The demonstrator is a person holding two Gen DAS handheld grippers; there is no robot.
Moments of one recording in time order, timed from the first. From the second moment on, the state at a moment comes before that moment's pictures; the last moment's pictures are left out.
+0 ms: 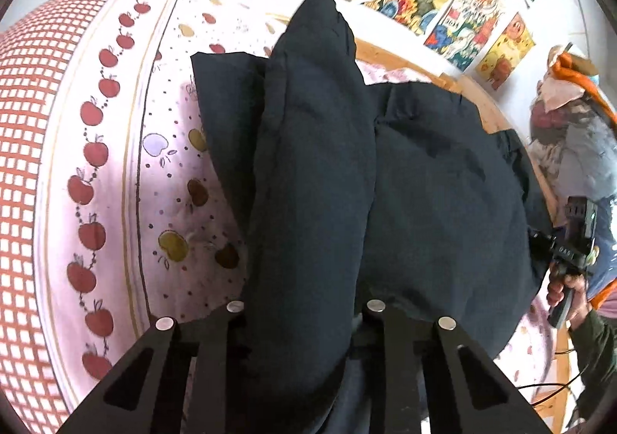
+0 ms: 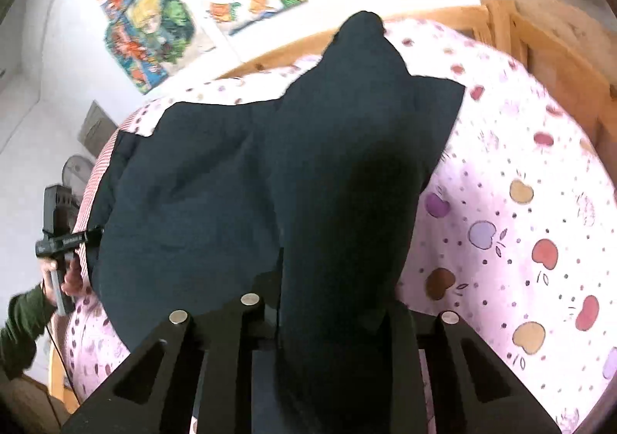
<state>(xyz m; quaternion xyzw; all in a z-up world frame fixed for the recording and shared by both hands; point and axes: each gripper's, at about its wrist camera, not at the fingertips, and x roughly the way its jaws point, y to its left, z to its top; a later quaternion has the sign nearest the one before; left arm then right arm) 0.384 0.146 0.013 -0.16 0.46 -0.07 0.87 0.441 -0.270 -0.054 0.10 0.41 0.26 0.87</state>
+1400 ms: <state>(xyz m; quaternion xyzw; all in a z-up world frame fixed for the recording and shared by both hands) 0.251 0.159 0.017 -0.13 0.44 0.06 0.88 0.343 -0.234 -0.051 0.02 0.42 0.17 0.89</state>
